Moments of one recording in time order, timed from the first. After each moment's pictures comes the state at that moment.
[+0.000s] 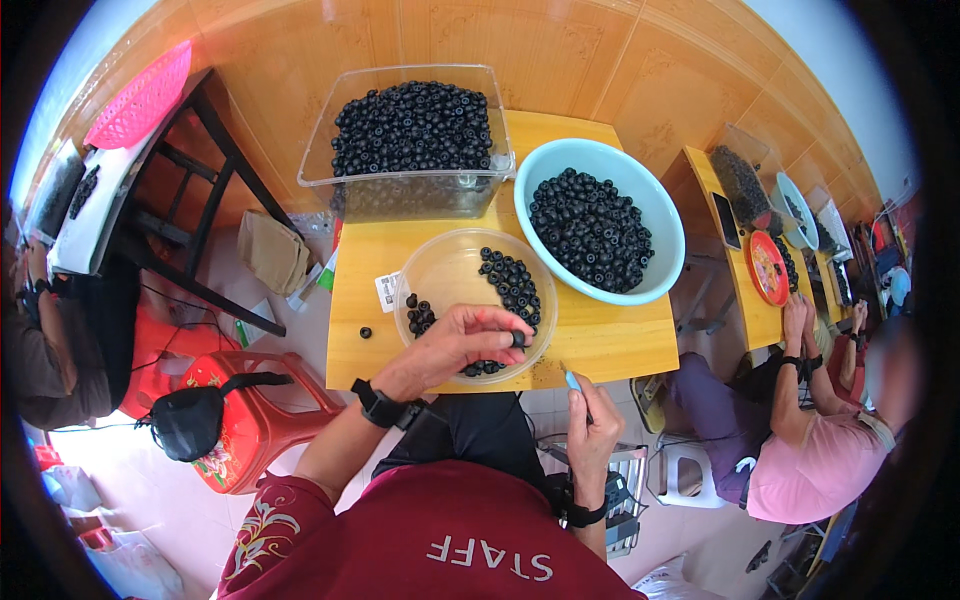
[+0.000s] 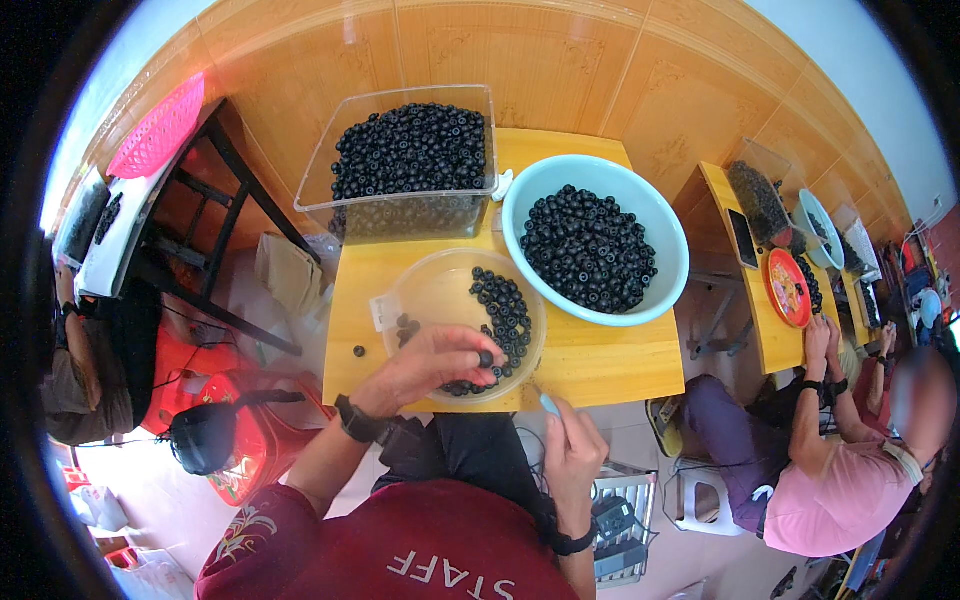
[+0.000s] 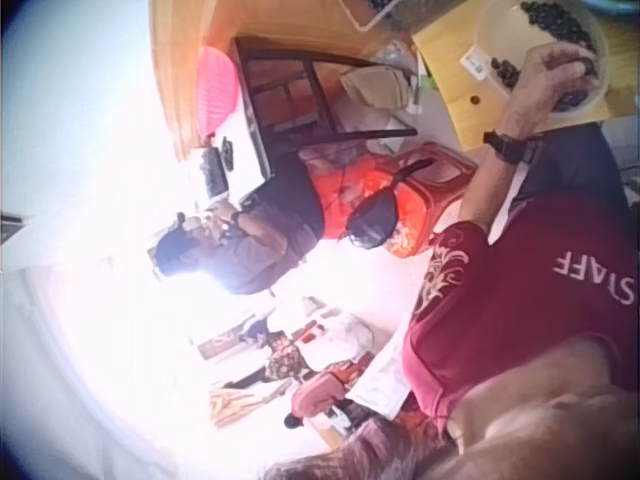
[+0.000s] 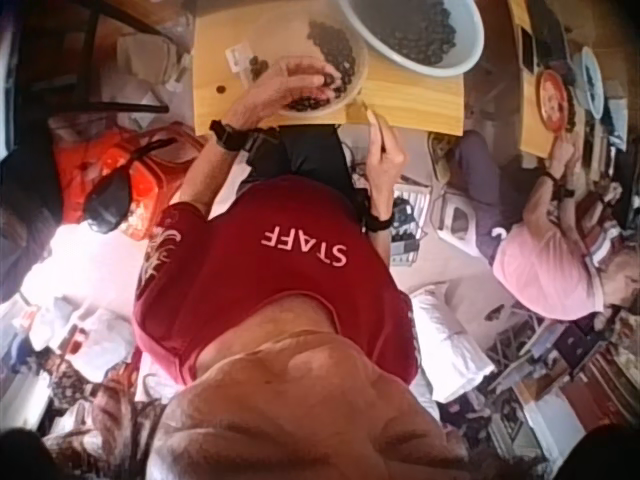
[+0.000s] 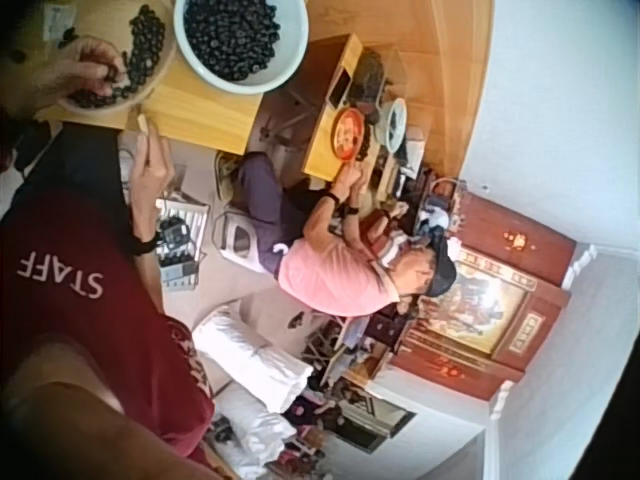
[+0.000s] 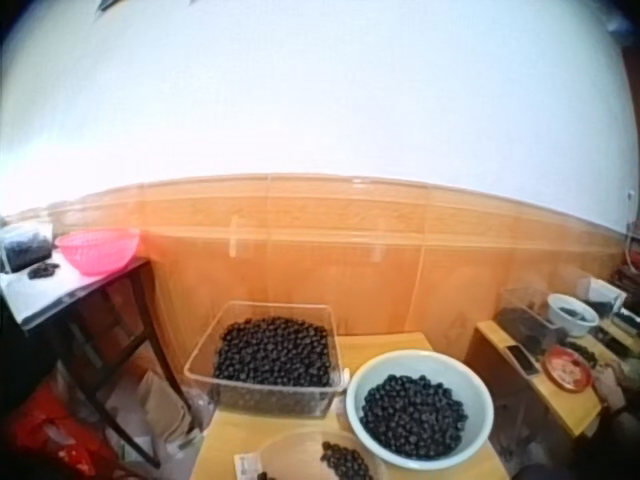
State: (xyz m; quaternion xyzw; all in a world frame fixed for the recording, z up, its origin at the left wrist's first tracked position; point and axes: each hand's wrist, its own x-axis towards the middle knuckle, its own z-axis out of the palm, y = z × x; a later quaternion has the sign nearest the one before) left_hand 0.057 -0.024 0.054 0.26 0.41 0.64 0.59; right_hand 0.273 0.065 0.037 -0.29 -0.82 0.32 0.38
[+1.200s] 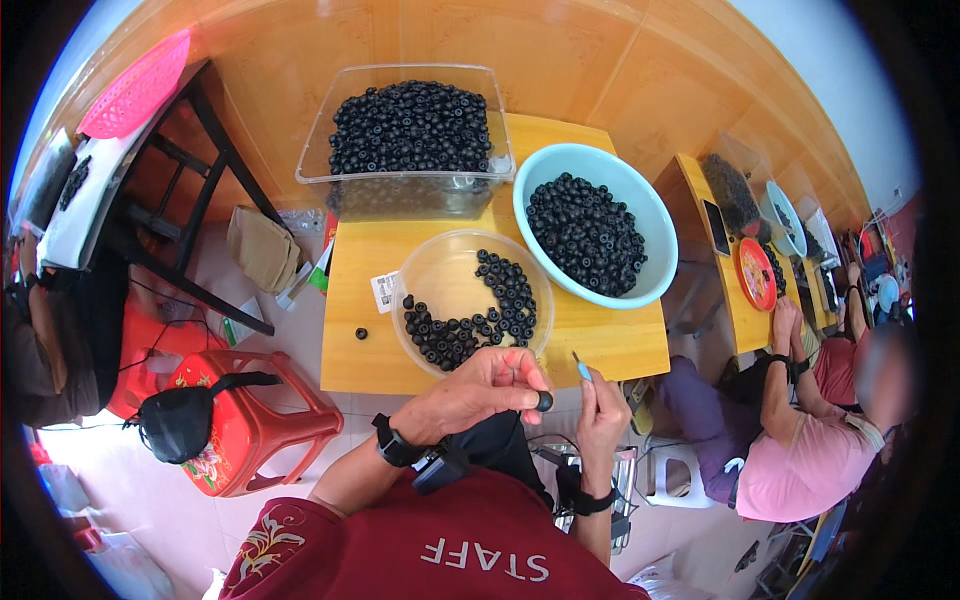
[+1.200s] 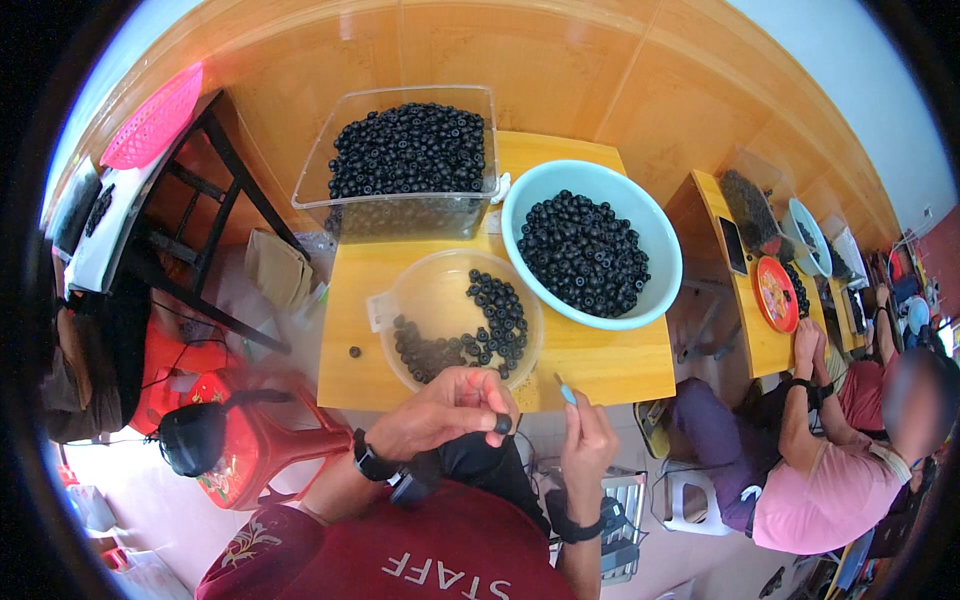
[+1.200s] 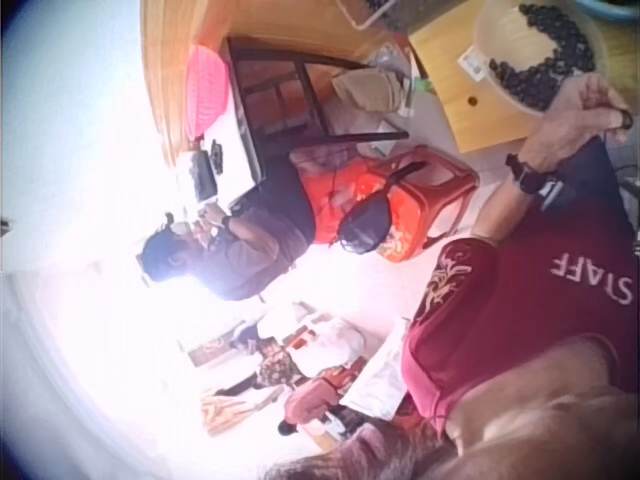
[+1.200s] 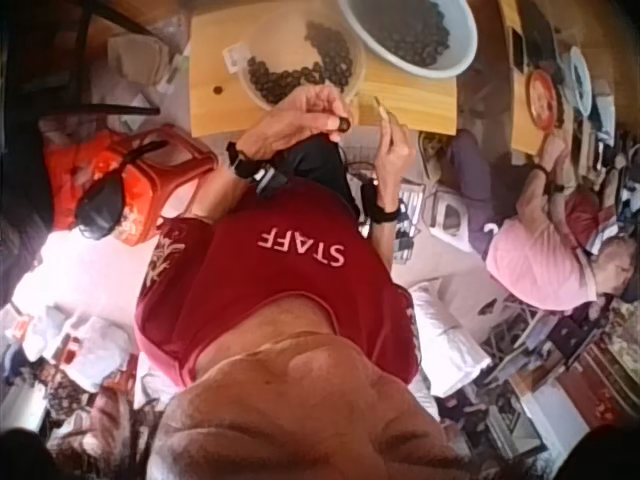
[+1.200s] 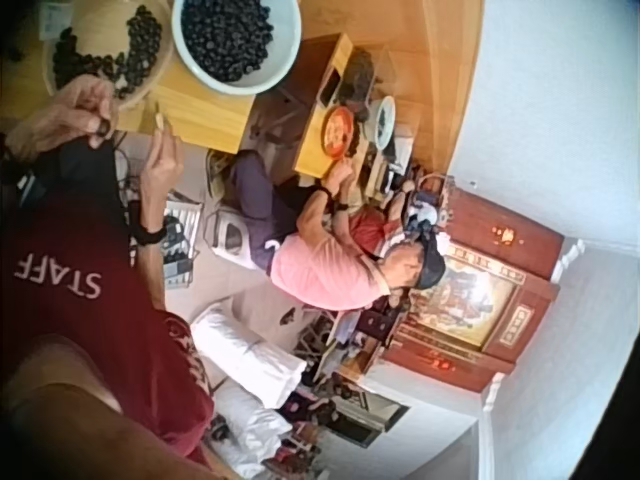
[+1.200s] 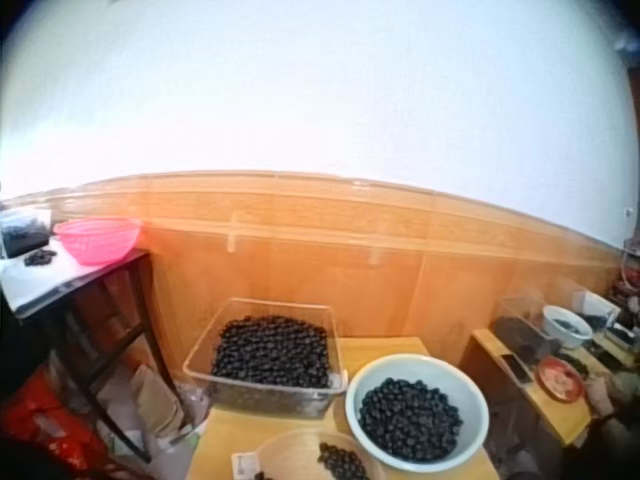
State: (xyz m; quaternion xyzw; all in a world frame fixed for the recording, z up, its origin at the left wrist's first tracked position) left_hand 0.102 -0.033 0.053 0.25 0.20 0.69 0.65; right_hand 0.280 0.081 0.029 -0.35 -0.84 0.23 0.33
